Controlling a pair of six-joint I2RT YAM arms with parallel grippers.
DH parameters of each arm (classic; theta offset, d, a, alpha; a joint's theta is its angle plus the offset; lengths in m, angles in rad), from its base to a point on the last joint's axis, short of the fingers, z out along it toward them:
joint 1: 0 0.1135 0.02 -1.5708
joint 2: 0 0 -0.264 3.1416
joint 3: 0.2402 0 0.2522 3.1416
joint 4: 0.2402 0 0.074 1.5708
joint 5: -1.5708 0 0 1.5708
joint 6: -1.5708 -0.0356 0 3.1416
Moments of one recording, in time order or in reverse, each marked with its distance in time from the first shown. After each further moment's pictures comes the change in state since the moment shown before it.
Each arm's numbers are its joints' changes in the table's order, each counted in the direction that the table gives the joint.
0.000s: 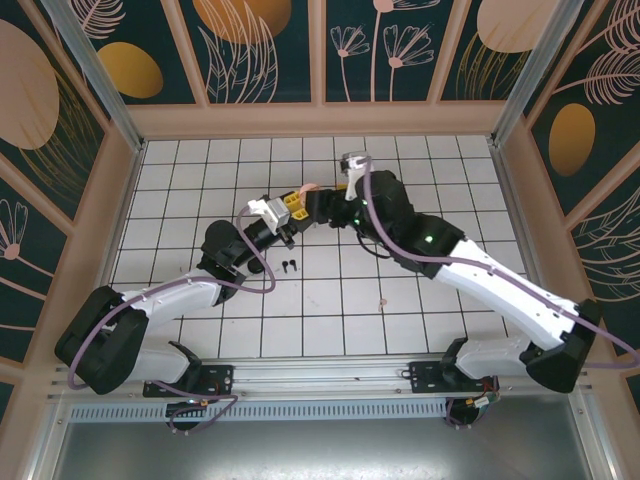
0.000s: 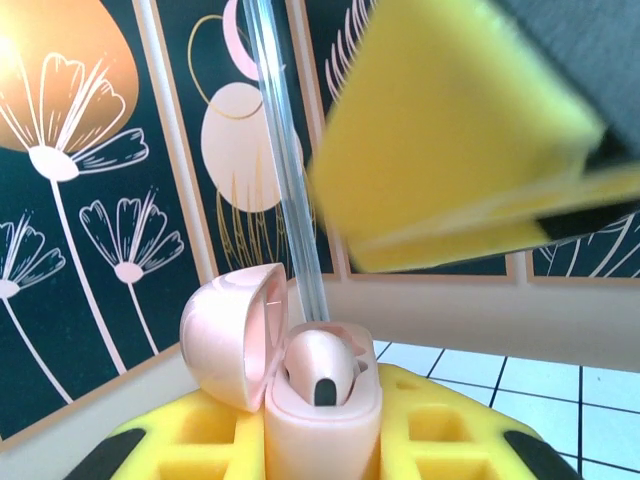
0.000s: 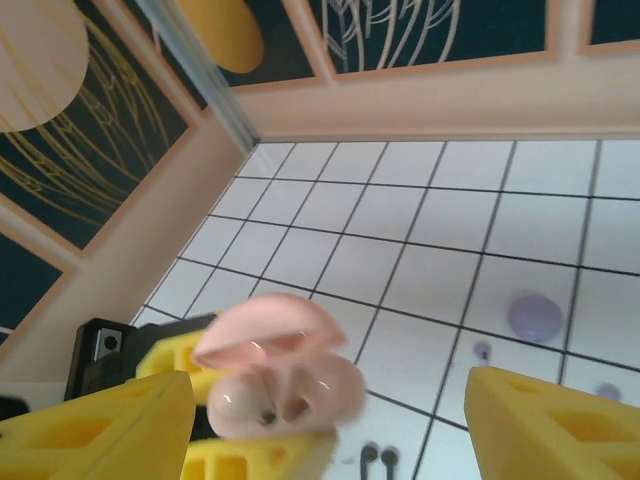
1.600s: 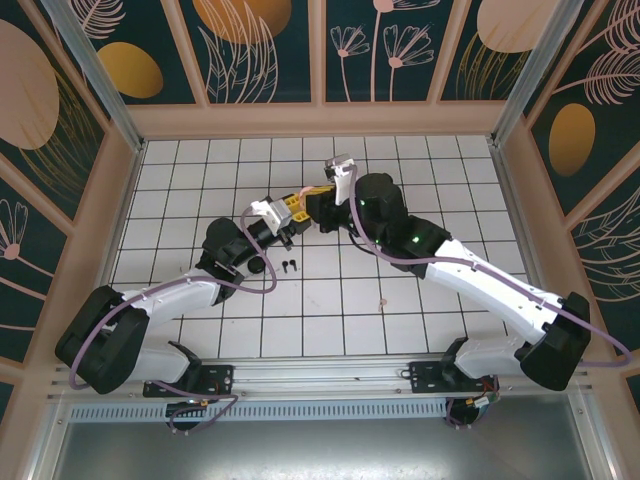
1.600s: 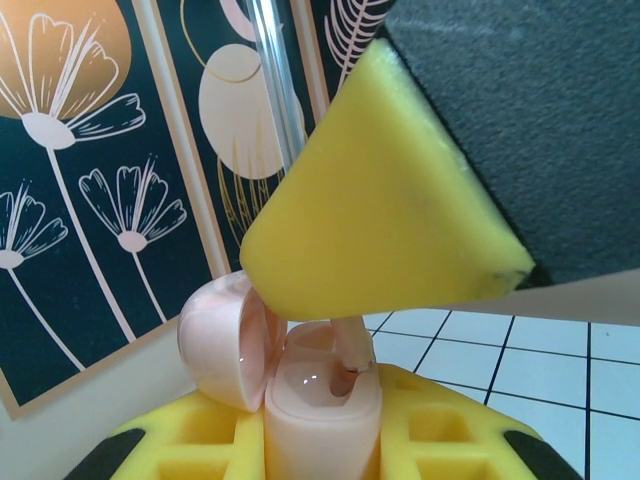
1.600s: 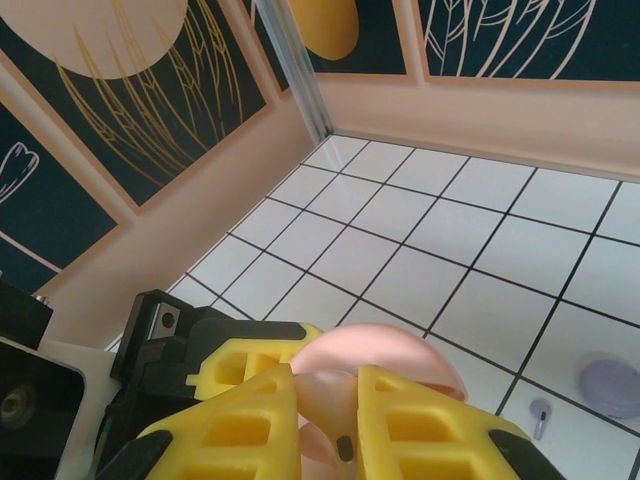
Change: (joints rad) left arm 0.019 0.002 -0.007 0.072 -0.018 -0.054; right arm -0.041 0.063 -0.124 -0.272 0.229 0.191
